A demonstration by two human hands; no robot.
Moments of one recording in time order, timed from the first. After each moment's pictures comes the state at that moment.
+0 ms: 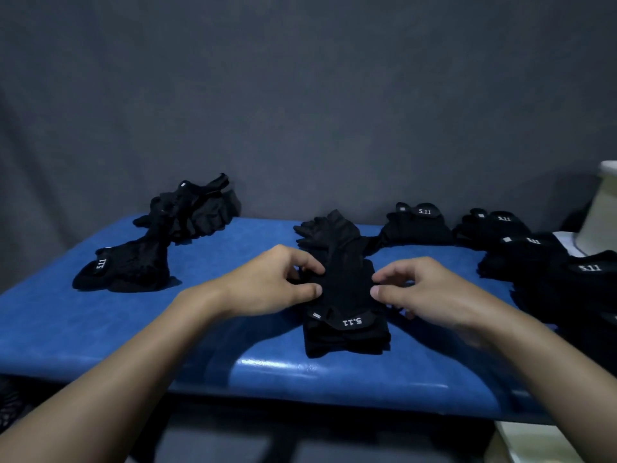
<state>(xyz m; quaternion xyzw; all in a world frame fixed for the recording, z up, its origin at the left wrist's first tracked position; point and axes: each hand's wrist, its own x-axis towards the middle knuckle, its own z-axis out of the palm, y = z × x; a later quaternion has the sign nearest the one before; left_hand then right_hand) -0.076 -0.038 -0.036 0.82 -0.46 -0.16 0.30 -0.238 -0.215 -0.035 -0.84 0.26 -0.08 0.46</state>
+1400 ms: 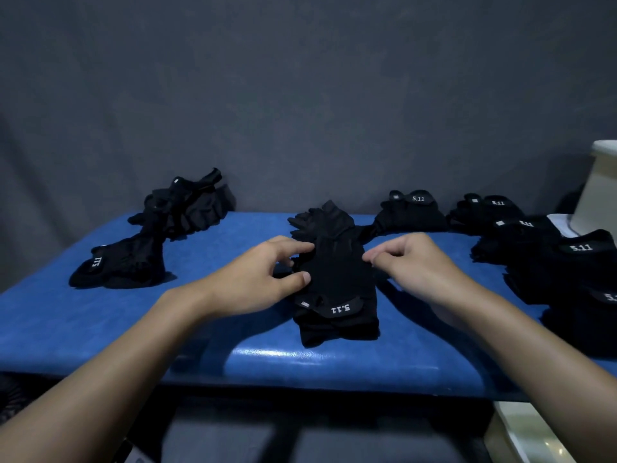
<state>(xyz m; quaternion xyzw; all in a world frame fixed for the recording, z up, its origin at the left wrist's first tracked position) -0.075 -0.031 -0.048 0.80 -0.50 -0.10 0.32 -0.224 -0.215 -0.039 -0.82 0.27 -0.19 0.48</state>
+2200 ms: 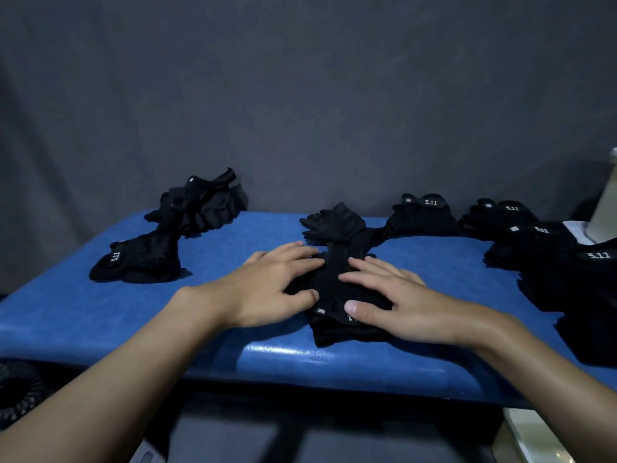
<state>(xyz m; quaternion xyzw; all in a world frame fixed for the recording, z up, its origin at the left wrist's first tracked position) -0.073 -0.023 -0.053 0.83 -0.55 -0.06 0.12 -0.232 -0.202 -0.053 -0.97 0.07 0.02 0.22</state>
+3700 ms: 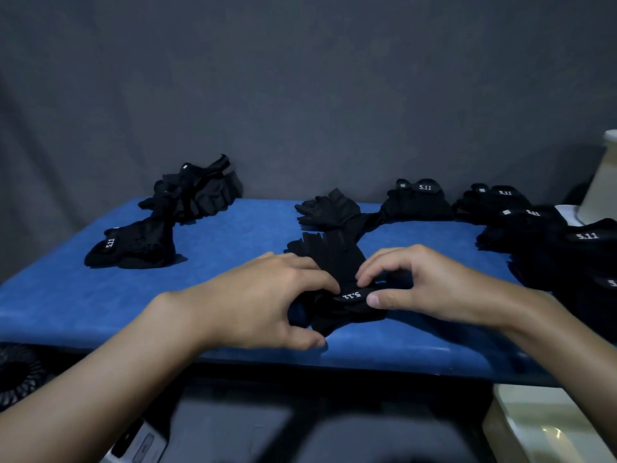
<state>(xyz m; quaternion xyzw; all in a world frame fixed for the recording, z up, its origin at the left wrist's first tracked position) -0.119 -0.004 -0.036 0.76 -0.65 0.00 0.08 -0.254 -0.222 -0.043 -0.94 -0.01 -0.06 0.34</state>
